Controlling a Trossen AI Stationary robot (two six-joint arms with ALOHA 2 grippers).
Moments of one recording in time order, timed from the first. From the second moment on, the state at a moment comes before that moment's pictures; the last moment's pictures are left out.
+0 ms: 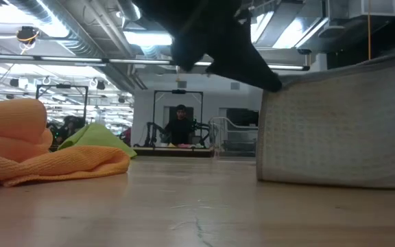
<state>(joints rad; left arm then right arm) -0.39 2.01 1.34 -0.01 -0.54 0.19 0.85 2.06 1.69 -1.57 0.55 1.17</state>
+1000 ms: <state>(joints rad) -0.06 2.01 1.34 0.11 -0.24 0.38 0.55 1.81 1.17 -1.54 0.61 1.14</state>
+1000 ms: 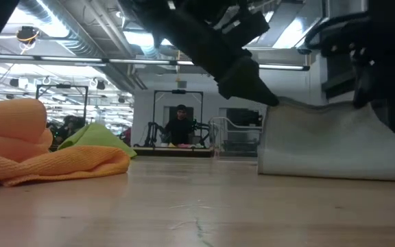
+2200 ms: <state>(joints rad) 0.01 1.96 1.34 0.08 -0.31 0.37 0.36 1.78 1.00 -1.56 0.52 1.10</state>
